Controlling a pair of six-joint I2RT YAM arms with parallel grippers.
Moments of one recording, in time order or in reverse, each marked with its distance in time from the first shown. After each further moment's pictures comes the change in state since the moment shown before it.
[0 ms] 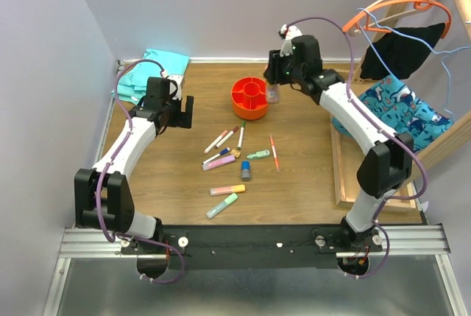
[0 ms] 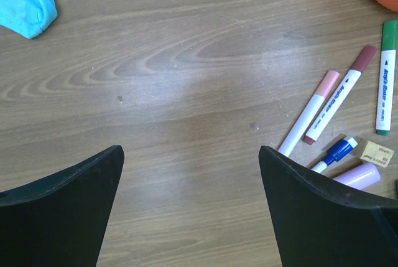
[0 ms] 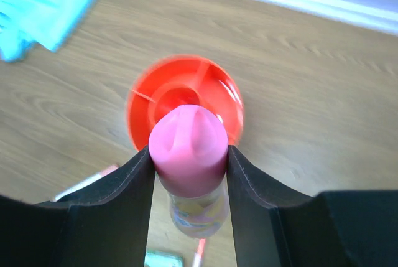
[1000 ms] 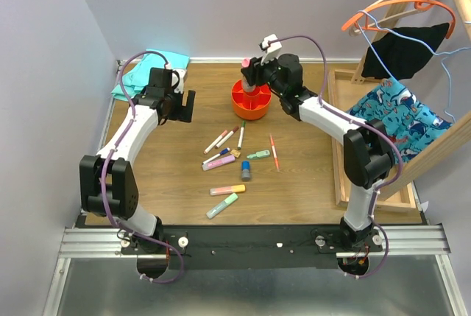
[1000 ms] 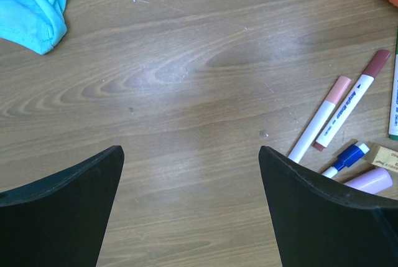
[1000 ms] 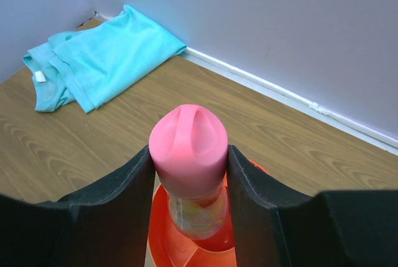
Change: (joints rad) left arm -0.001 0.106 0.145 -0.097 -0.011 0.057; right arm 0.081 0.121 -0.256 0.808 -0.092 -0.100
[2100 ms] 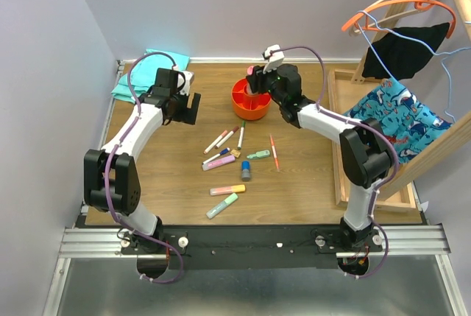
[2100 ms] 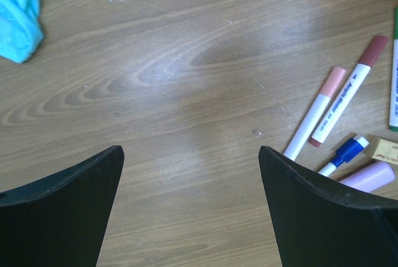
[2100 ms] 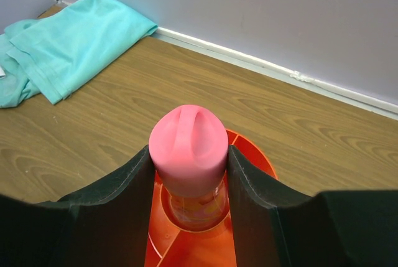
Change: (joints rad) left arm -0.033 0.051 0.030 -0.011 -0.002 0.030; right arm 0.002 0.018 -0.122 0.108 0.104 0.013
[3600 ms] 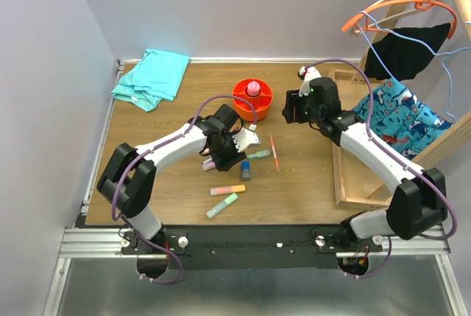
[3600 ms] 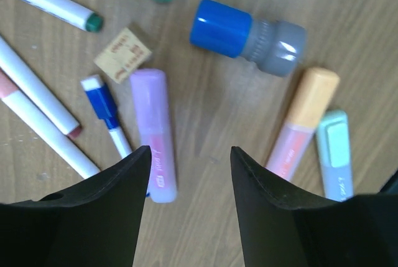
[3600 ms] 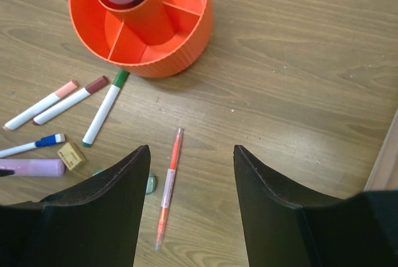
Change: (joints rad) left arm -0.484 0.023 -0.157 -0.150 0.244 0.470; right arm -0.100 -0.510 -0.254 -0.724 0.023 0.085
